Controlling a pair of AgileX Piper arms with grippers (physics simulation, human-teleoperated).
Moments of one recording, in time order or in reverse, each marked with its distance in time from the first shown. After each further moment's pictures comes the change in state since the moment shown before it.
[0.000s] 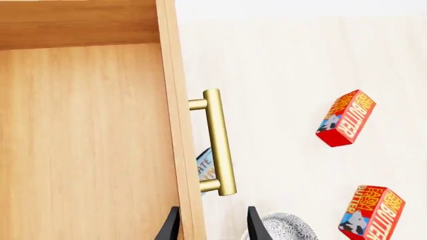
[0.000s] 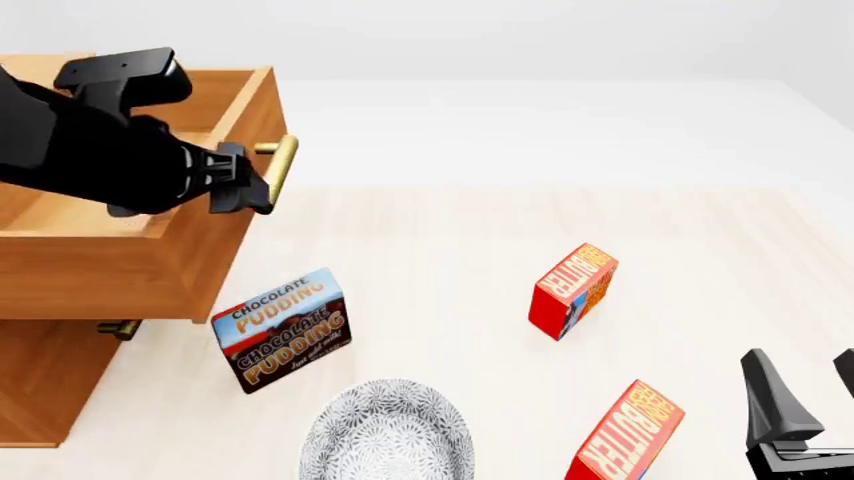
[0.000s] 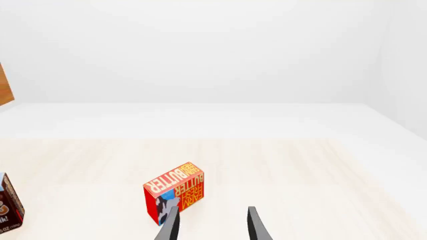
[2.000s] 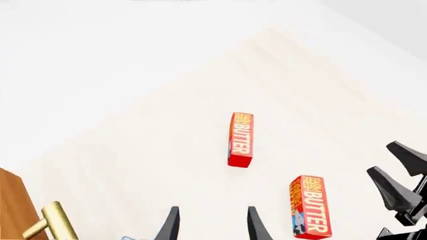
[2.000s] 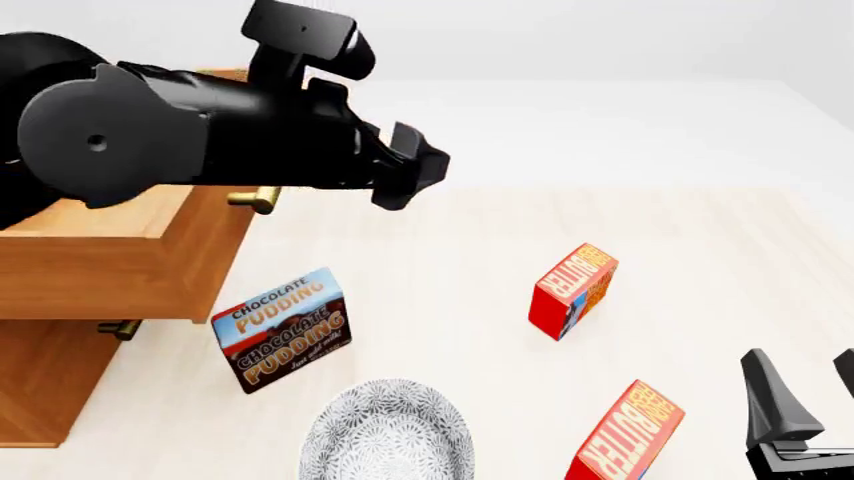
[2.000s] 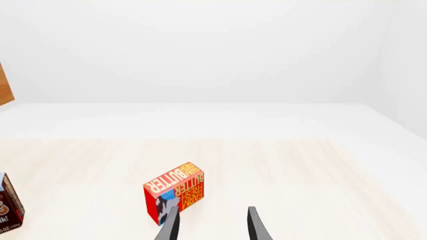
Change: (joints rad) left arm -0.394 0.105 -0.078 -0.355 0.199; right arm 0.000 0.000 0.000 0.000 0.000
